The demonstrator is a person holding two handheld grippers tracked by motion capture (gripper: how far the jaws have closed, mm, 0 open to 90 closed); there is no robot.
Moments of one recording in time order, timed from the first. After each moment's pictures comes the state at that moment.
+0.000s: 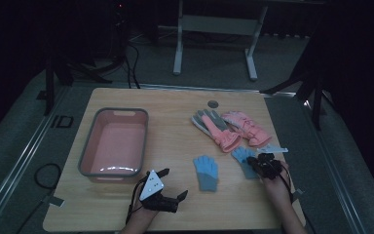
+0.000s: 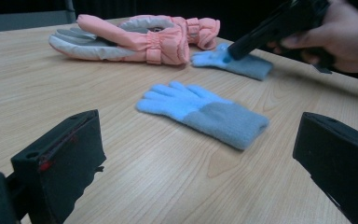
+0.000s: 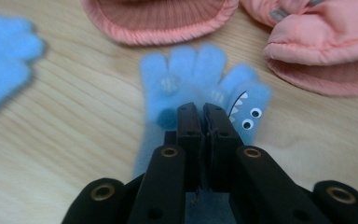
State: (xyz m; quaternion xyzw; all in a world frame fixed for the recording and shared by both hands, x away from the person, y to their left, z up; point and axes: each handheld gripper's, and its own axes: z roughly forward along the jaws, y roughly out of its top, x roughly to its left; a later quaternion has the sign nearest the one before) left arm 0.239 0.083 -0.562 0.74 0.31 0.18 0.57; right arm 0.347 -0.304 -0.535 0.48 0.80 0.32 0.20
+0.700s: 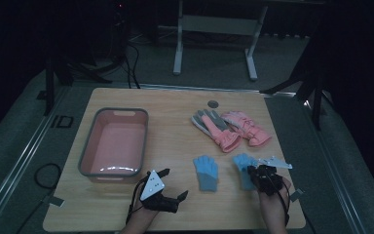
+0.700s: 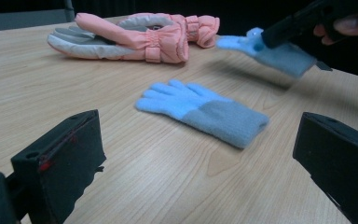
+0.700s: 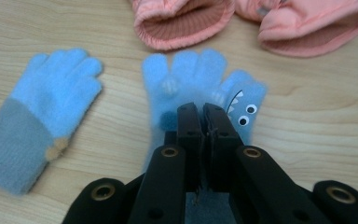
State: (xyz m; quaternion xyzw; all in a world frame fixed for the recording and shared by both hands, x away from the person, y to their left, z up) left arm 0.239 0.082 -0.562 0.74 0.31 0.18 0.57; right arm 0.284 -0.274 -0.508 0.55 0.73 0.32 0.23
